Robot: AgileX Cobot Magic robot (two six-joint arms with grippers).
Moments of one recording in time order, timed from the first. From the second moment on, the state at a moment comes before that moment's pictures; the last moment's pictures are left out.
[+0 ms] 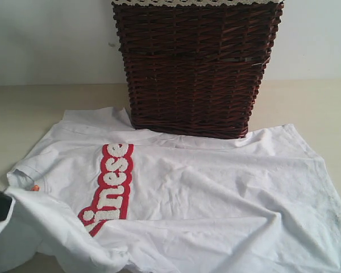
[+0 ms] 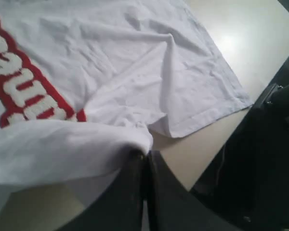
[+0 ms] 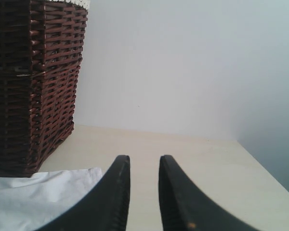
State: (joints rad) left arm 0.04 0.86 -0.60 -0.92 1.20 0.93; right arm -0.11 0.02 0.00 0.15 0.09 -0.30
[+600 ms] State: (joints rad) left arm 0.04 0.59 -0.43 -0.90 1.20 0.48; right arm -0.11 0.02 0.00 0.15 0.09 -0.30
